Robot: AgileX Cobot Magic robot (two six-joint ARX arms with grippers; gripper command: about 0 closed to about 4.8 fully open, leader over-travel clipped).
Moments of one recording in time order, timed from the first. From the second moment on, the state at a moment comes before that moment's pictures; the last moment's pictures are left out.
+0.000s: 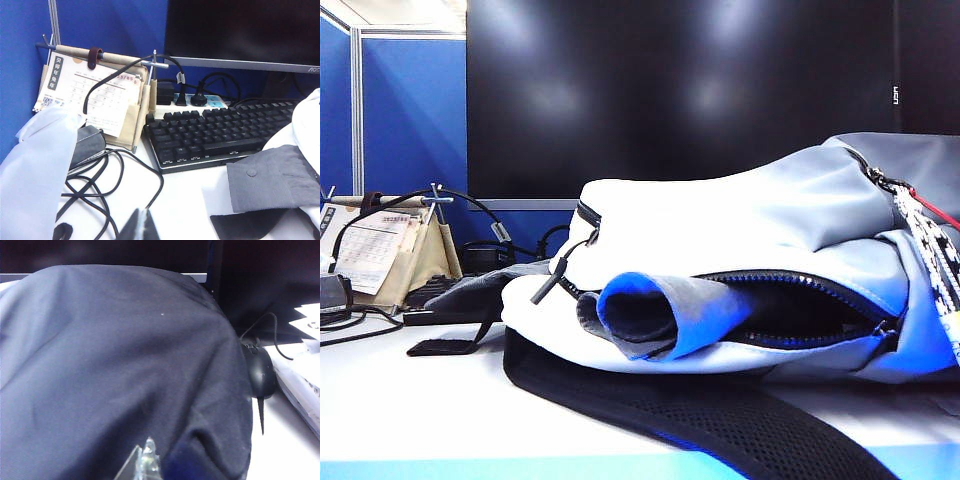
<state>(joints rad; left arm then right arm) 0.00 0.01 0.01 0.00 0.09 -0.04 0.04 0.00 0.01 -0.07 0.00 0.03</state>
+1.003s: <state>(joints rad) 0.00 0.01 0.01 0.00 0.09 -0.04 0.09 0.00 0.01 -0.03 0.00 0.03</state>
